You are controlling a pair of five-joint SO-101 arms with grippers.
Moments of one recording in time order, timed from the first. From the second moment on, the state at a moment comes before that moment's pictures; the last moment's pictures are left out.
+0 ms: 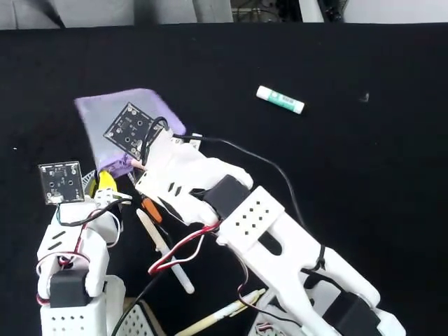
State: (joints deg) left arm -9.0 -103.5 80.0 56.8 3.1; right arm -45.5 -27.5 31.3 45.5 15.3
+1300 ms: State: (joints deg) left arm -16.6 -103.0 77.2 56.8 3.1; right arm -31.4 -27.6 32.8 50.1 16.5
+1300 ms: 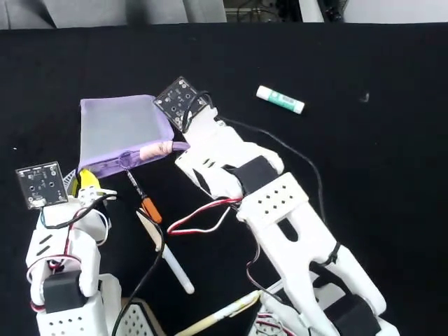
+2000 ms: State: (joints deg) left arm -16.7 -103.0 77.2 56.8 6.6; right arm -36.1 -27.6 33.5 52.7 25.4
